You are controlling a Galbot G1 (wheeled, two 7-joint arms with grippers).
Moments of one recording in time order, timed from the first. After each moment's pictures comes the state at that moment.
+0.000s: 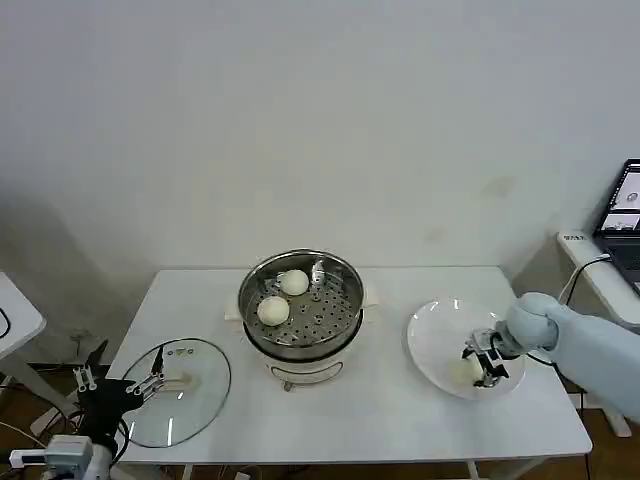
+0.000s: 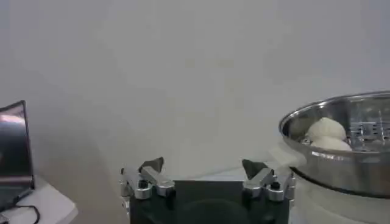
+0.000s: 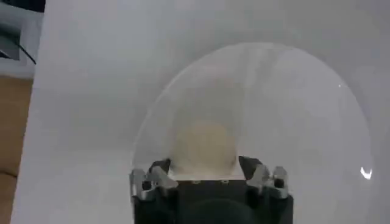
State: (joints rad) left arm 1.73 -1.32 -0.84 -2.33 -0.09 0.27 0.01; right arm -0.10 0.55 -0.85 1.38 -0.13 -0.16 -0.99
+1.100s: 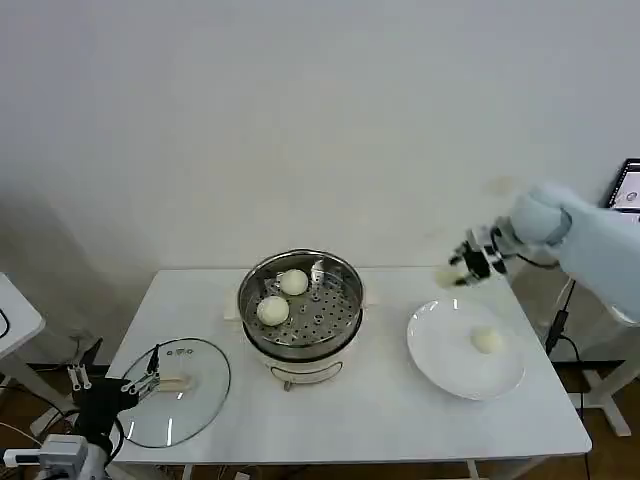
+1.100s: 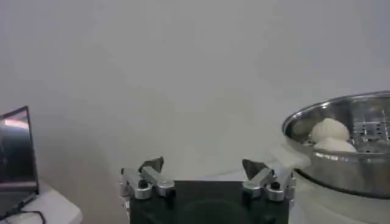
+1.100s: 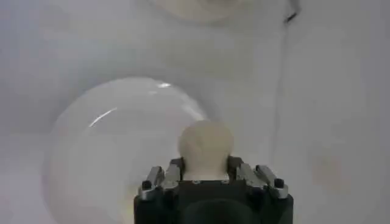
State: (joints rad) left arm 1.73 -1.30 -0.86 -2.33 -0.10 0.28 0.01; right arm 0.45 0.70 -1.04 1.30 0.07 -0.16 -1.04
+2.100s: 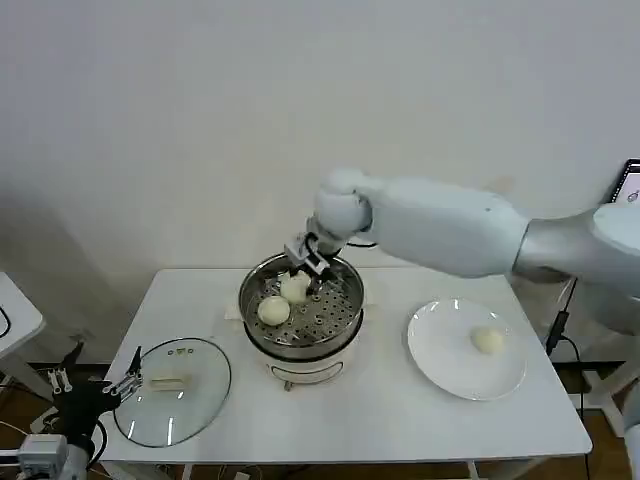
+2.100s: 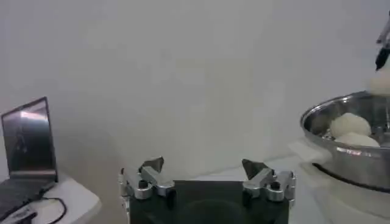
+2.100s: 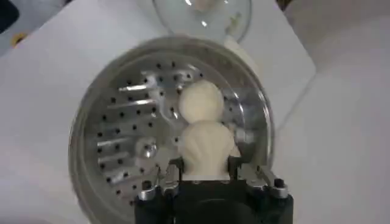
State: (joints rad) left arm 1.74 -1.29 -0.93 -2.32 -0.15 0.30 0.01; right arm 0.55 1.25 -1.23 1.31 0.14 -0.13 -1.04
